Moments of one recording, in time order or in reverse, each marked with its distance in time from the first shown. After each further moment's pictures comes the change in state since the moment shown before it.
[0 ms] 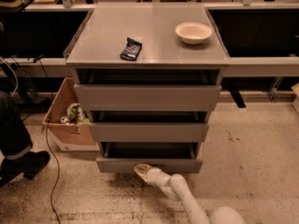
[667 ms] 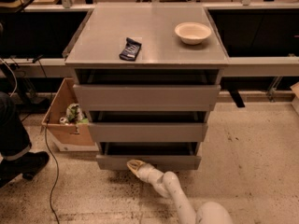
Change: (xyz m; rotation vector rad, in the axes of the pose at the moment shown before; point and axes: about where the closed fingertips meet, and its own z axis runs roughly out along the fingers) arm -0.022 0.005 0.042 0.010 -0.088 0.010
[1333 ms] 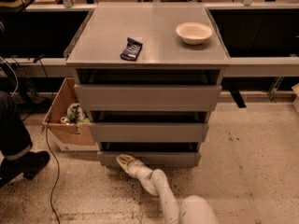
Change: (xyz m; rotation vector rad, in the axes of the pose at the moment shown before) arm -0.030 0.009 0.058 0.040 -0.113 0.019
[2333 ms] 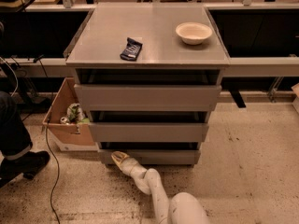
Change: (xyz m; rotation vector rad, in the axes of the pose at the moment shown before) arm -0.012 0.009 0.036 0.032 -0.058 0.012
